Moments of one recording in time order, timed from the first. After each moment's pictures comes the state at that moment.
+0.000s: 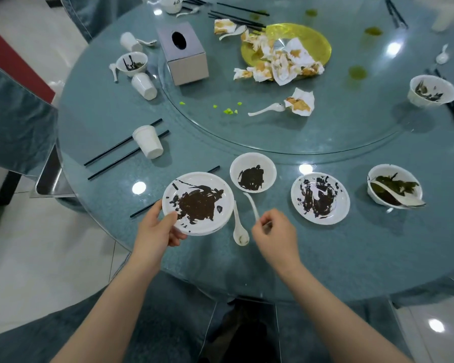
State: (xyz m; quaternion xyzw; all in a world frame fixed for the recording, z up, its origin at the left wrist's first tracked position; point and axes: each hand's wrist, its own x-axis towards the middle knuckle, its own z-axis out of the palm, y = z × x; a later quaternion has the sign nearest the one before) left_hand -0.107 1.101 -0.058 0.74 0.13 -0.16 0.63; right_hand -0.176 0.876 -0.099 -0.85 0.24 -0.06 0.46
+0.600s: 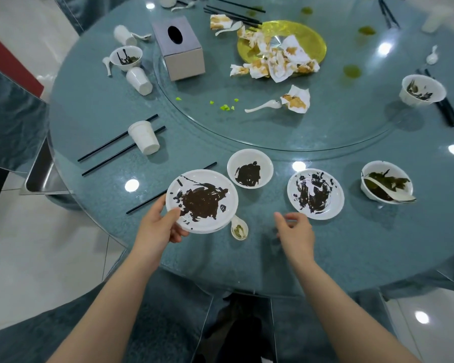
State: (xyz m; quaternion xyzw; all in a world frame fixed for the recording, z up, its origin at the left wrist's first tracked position) left_hand -0.110 1.098 -0.052 0.74 0.11 -0.19 0.63; right_hand -0.189 0.843 -0.119 -0.74 0.43 -0.04 0.51
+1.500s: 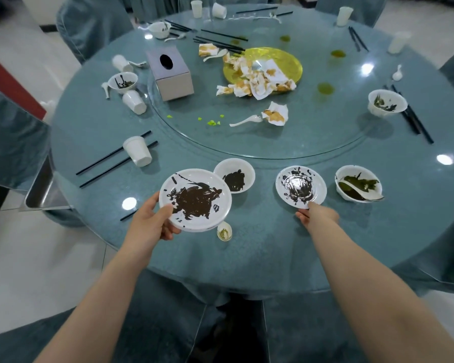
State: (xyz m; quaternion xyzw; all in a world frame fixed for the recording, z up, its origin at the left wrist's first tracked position) left_hand -0.120 1.085 -0.025 0.75 0.06 -0.17 0.63; right_hand -0.165 0.732 -0.103 -0.41 0.62 -0.11 0.66
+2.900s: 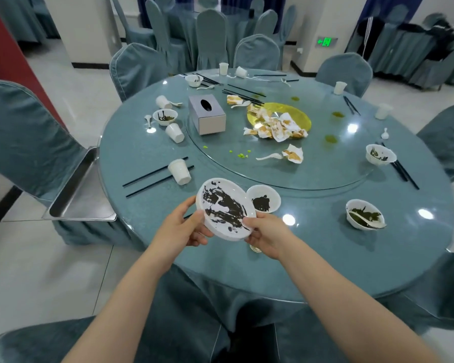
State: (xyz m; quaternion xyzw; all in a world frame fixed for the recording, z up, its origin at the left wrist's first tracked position) left_hand -0.153 1.163 0.043 0.70 -0.05 -0.21 0.68; right_hand -0.177 0.959 0.023 -0.55 0.30 0.11 0.77
